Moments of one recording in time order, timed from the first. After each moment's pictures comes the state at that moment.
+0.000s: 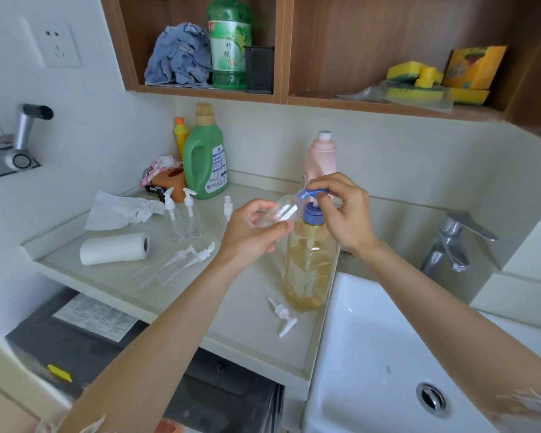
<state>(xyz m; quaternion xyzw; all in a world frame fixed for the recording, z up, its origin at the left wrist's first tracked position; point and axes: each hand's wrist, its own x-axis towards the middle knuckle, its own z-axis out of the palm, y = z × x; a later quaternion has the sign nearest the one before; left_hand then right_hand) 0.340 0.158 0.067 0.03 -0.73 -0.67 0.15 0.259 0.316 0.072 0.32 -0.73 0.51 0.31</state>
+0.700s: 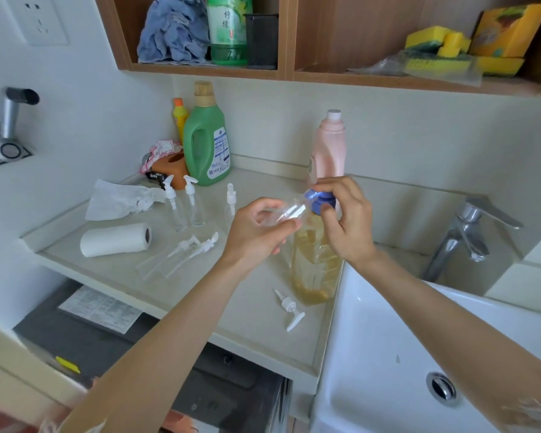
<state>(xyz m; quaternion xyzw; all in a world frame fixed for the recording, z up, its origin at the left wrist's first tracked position) 0.338 0.160 0.060 0.05 -0.72 -0.68 0.13 0.260 0.308 0.040 0.34 -0.72 0.48 0.36</state>
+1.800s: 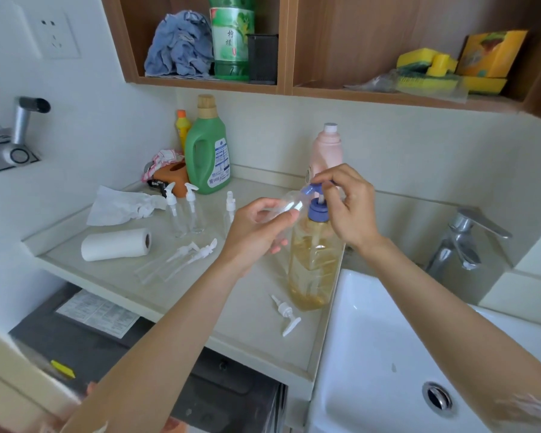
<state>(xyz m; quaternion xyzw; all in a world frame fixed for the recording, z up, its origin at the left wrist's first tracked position) 0.338 0.162 0.069 0.05 -0.70 -0.71 0.11 0.256 0.311 0.072 0.32 -0.73 0.51 0.33</state>
